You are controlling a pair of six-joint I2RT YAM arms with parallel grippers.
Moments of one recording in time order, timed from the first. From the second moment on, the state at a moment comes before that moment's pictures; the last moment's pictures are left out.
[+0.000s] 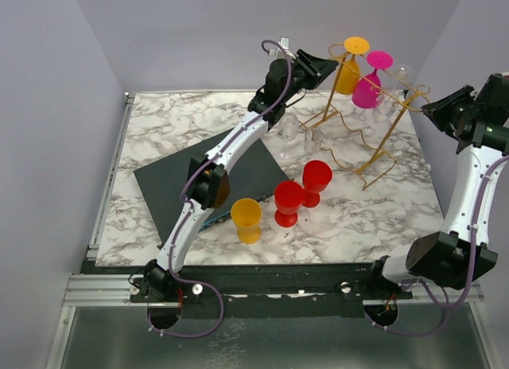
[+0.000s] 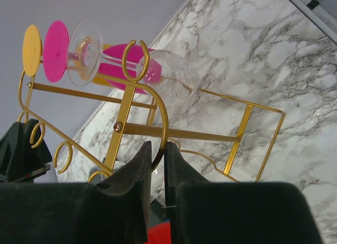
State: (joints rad) left arm -0.62 2.55 2.60 0.15 0.15 -1.29; right arm -0.44 1.38 1.60 -0.72 -0.29 0.61
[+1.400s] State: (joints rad) left arm -0.58 2.62 2.69 0.18 0.03 -1.24; right arm -0.36 1.39 1.62 -0.76 -0.45 0.76
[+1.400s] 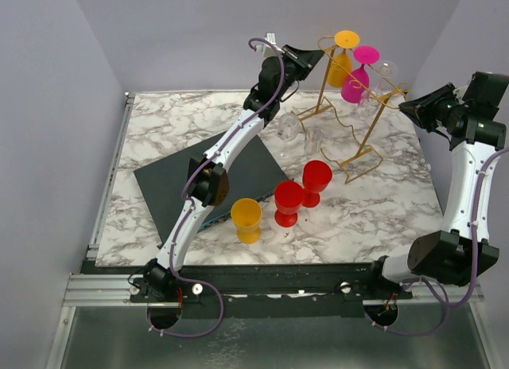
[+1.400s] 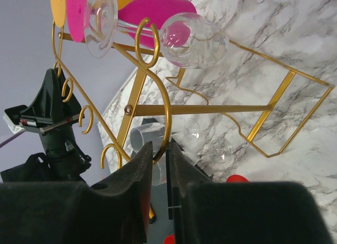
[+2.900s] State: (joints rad) left arm -0.58 2.59 2.61 0.26 0.10 -1.26; right arm -0.36 1.93 2.13 -0.54 -0.71 0.48
